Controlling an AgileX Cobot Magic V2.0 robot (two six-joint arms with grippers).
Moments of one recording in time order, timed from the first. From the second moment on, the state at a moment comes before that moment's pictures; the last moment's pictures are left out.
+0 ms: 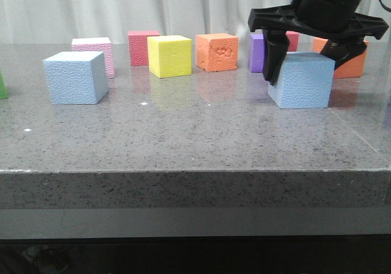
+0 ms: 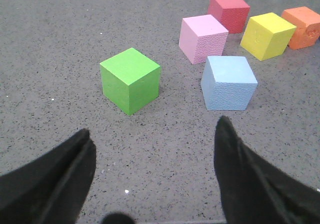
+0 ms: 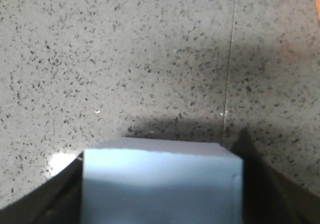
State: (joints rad) left arm -0.09 0.47 -0.65 -0.06 0.67 0.00; right arm 0.33 1.72 -1.34 -0.04 0.71 0.34
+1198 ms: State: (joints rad) left arm -0.17 0.48 -0.65 -0.04 0.64 0.00; right arm 0.63 1.89 -1.60 -0.32 0.85 0.85
